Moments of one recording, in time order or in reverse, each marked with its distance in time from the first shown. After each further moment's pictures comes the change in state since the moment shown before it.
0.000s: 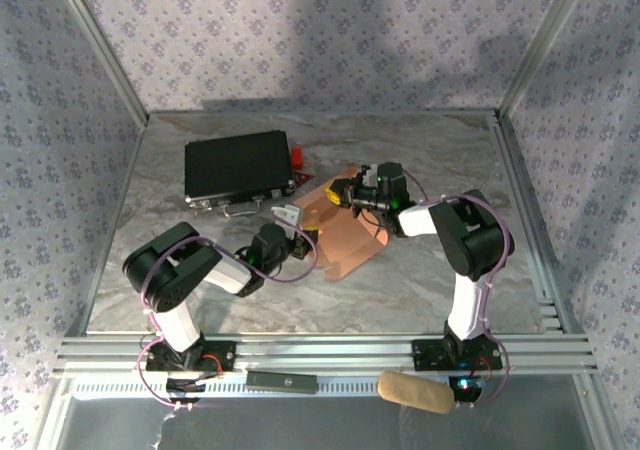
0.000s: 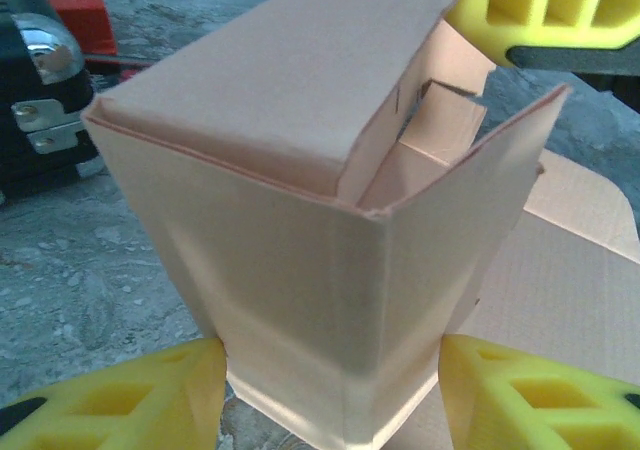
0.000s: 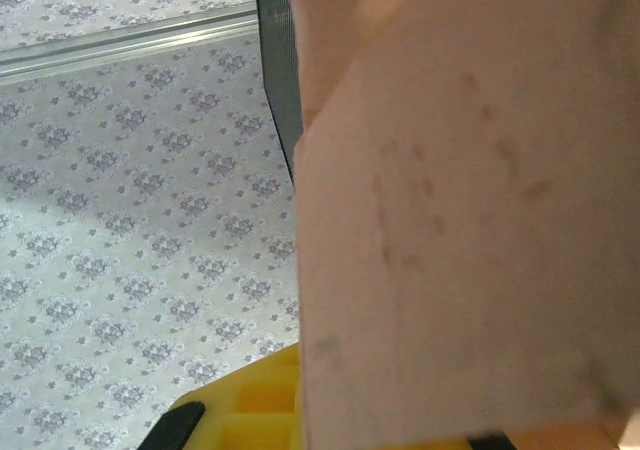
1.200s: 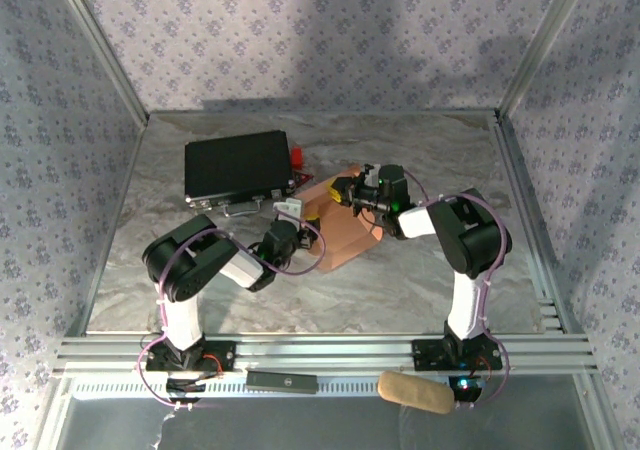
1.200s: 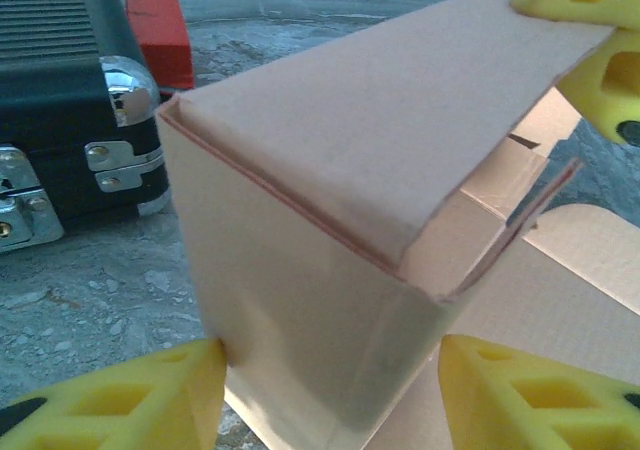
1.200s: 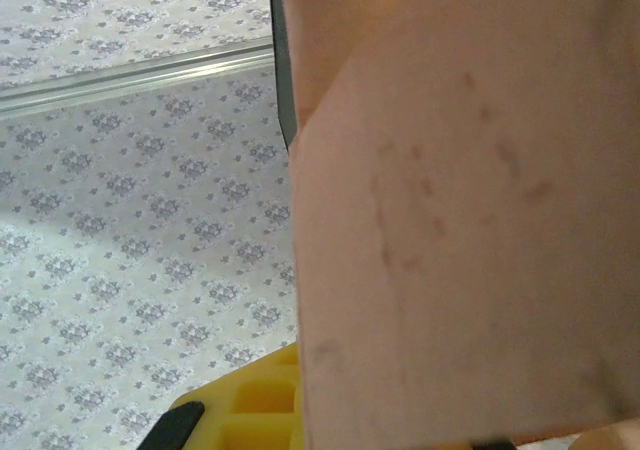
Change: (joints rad) left arm -0.026 0.115 0.102 0.029 -0.194 -0.058; right arm -0.001 0.023 -0.018 0.085 0.061 0.029
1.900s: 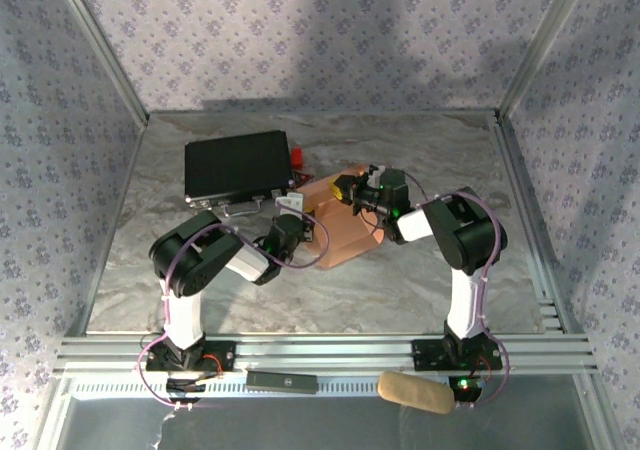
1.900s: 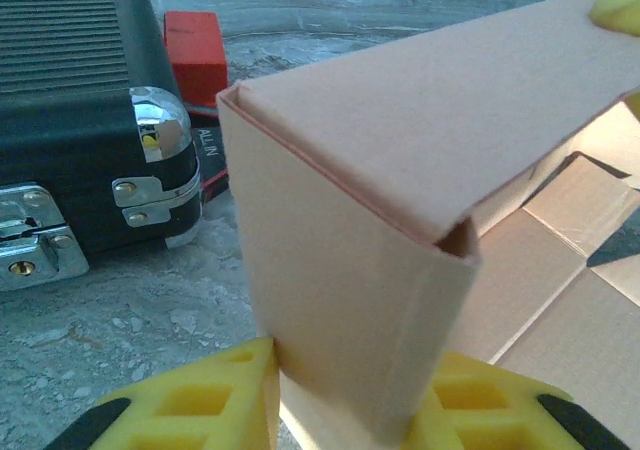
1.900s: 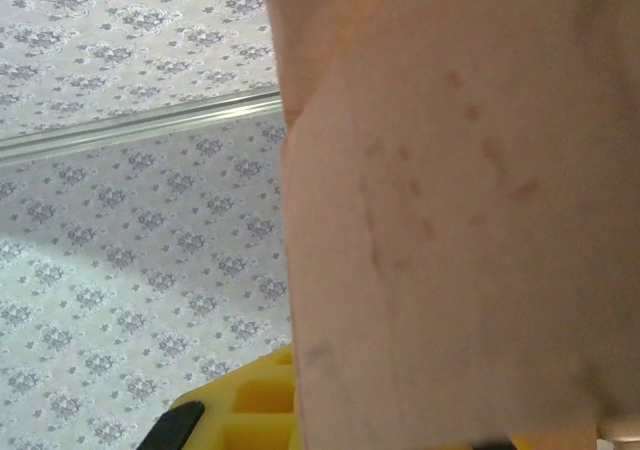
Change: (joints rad) left arm 0.011 0.048 0.080 -0.048 -0.063 0.002; right arm 0.005 0.037 -0.030 0.140 0.092 0.056
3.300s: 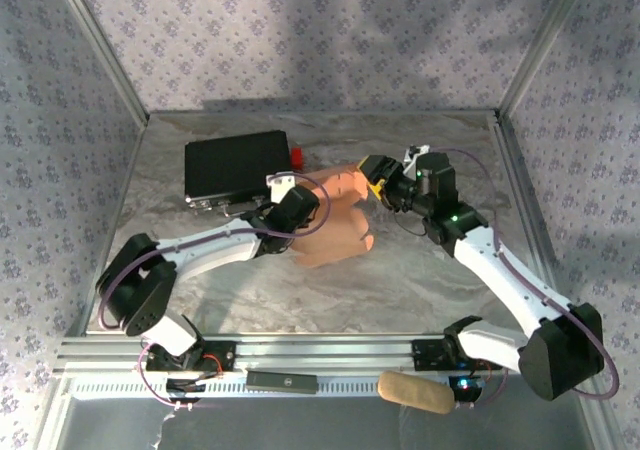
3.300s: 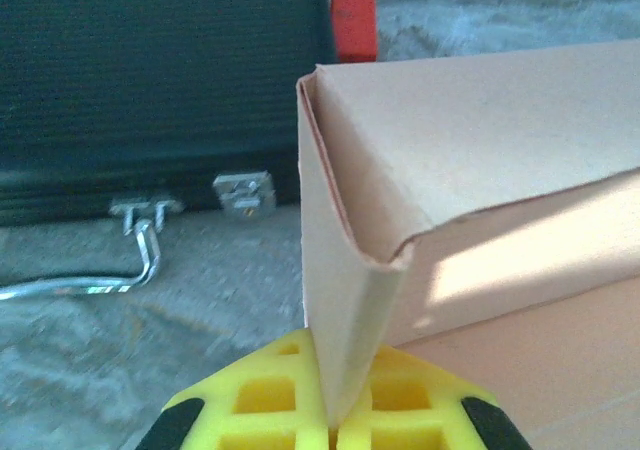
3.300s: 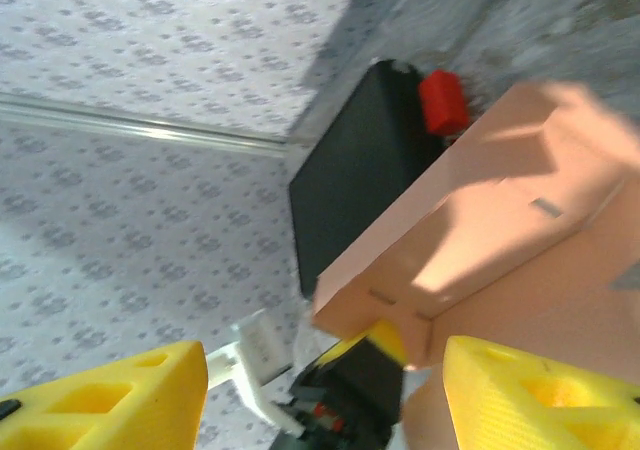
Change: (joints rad) left arm -0.048 -0.365 0.354 -1.208 -0.164 -0.326; right arm 0.011 -0.828 0.103 -1.144 0.269 -0.473
